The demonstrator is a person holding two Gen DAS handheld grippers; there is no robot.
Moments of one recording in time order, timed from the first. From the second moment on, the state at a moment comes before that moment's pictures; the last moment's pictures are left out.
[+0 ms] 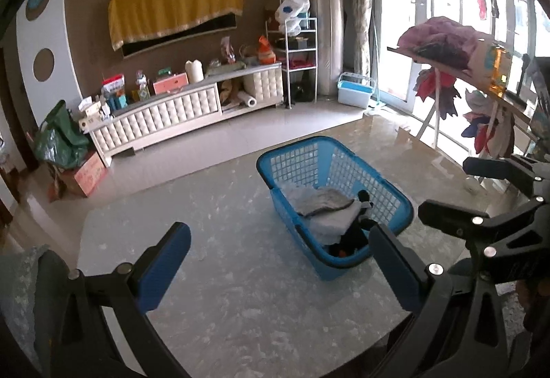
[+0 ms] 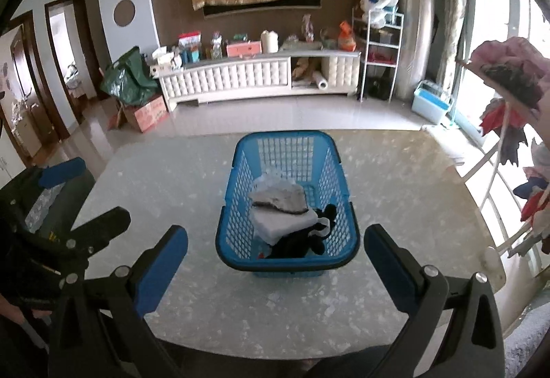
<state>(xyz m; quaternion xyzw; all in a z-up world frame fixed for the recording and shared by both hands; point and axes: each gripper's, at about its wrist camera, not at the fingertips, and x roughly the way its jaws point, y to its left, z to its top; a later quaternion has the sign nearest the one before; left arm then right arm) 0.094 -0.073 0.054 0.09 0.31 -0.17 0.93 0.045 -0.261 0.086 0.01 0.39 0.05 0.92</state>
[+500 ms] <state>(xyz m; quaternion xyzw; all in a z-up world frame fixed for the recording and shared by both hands) 0.054 -0.069 0.072 0.08 0.29 -0.18 0.94 0.011 -0.257 0.094 0.02 0.36 0.05 0.93</state>
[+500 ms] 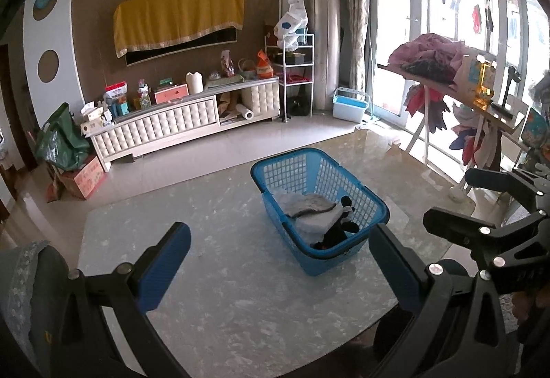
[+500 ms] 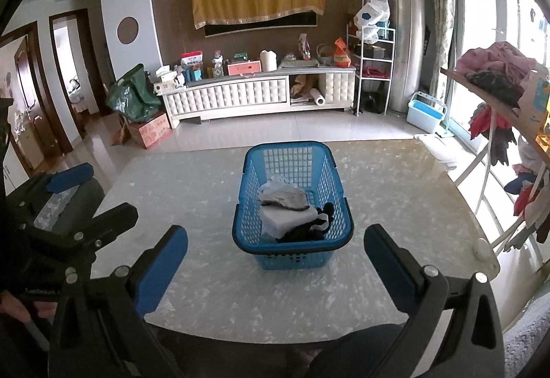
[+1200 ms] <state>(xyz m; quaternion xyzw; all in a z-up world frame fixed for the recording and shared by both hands) 0.041 -0.066 0.078 0.06 0.28 -0.18 0.94 0.004 -0.261 0.093 0.02 0.34 0.05 0.94</state>
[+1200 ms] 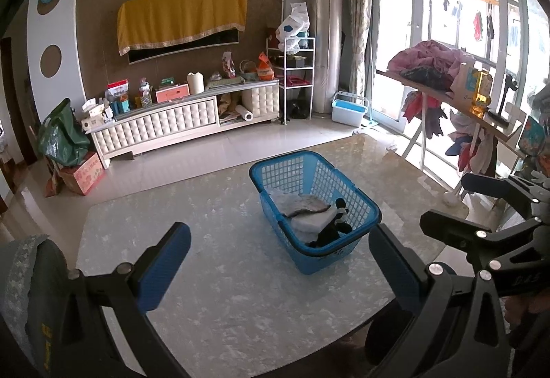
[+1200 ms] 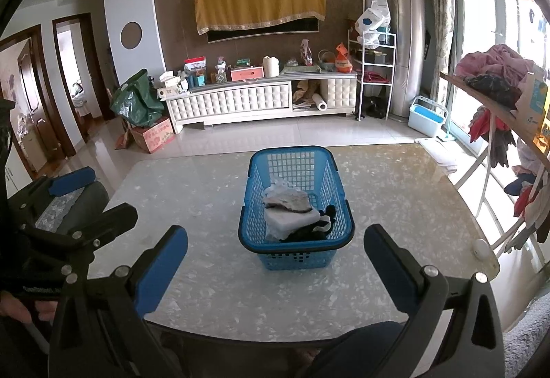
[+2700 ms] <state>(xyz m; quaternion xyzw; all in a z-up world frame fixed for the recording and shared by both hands) 0.032 -0.065 0.083 0.05 0.27 -0.18 0.94 -0.002 -0.260 0.102 0.01 0.35 0.05 0.94</state>
